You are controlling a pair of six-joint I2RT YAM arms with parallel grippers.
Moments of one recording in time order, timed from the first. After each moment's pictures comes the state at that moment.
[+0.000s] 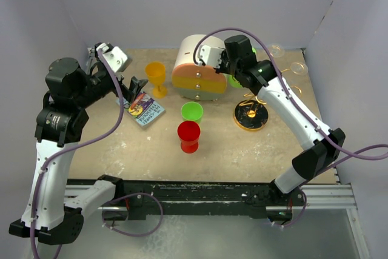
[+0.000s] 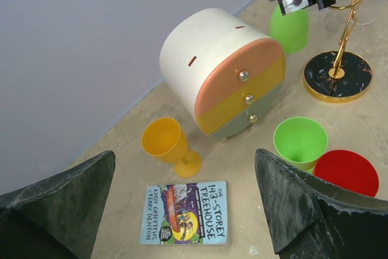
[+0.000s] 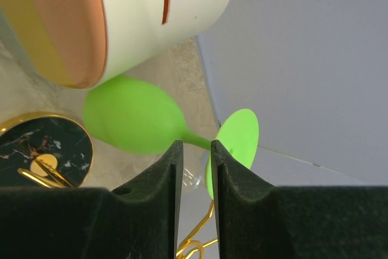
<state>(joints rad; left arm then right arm) -0.21 0.99 1.51 -0.66 0.45 0.35 0.59 1.58 1.71 -0.72 0.35 -1.02</state>
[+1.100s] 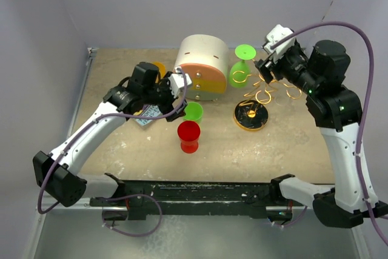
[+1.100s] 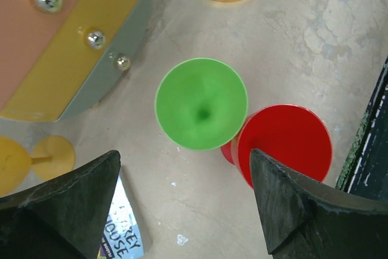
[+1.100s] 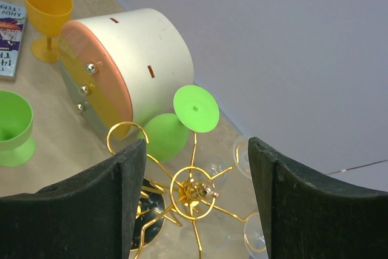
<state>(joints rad) -0.54 1.32 1.29 -0.63 0.43 0.40 0.30 1.15 1.74 -0.75 -0.22 -0.58</state>
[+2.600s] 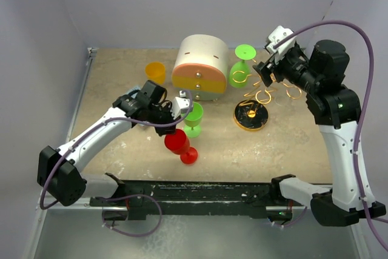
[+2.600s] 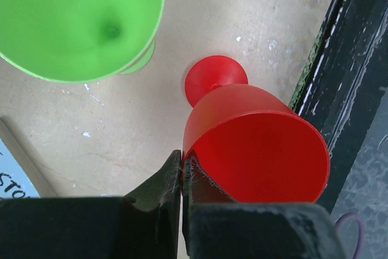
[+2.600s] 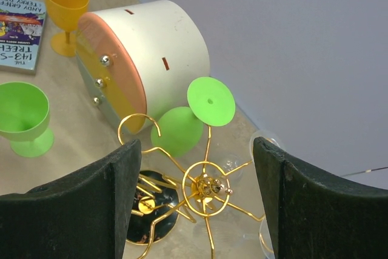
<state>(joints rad) -0.59 1.32 1.11 -0.80 0.48 0.40 0.23 1.13 1.69 -0.76 -0.34 -0.55</state>
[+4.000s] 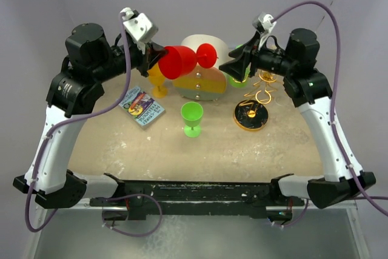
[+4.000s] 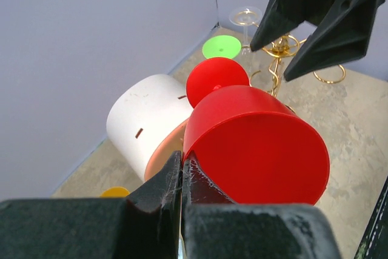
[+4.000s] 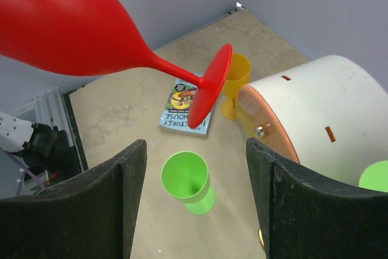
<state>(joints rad) -0.50 1.30 1.95 -0.75 0.37 0.21 0.27 1.27 1.60 -0.45 -0.78 0.04</state>
